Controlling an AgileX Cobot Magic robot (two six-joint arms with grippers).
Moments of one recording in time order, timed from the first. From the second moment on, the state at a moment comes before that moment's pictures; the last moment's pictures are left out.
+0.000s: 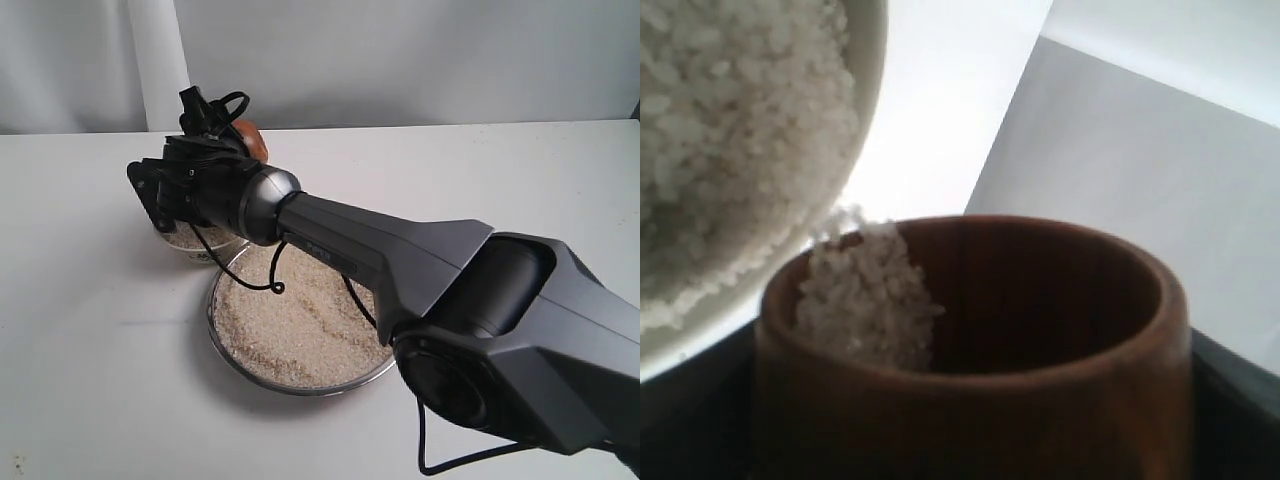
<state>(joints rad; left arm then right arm) -0.04 0.00 0.00 -0.04 0.35 0.04 0.87 2.63 -2.36 -1.02 0.82 -0.60</state>
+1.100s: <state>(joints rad) -0.04 0.00 0.00 -0.04 0.35 0.04 0.90 2.60 -2.36 -1.06 0.80 -0.78</state>
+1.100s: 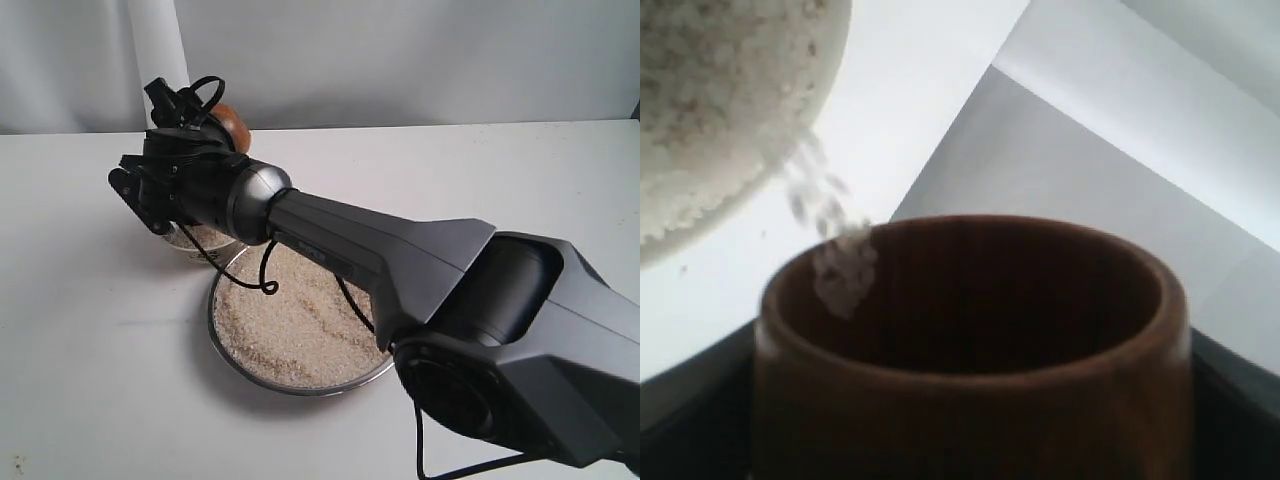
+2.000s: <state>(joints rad) -0.04 0.00 0.00 -0.04 0.35 0.04 0.90 2.51 -2.25 -1.04 0.85 -0.69</state>
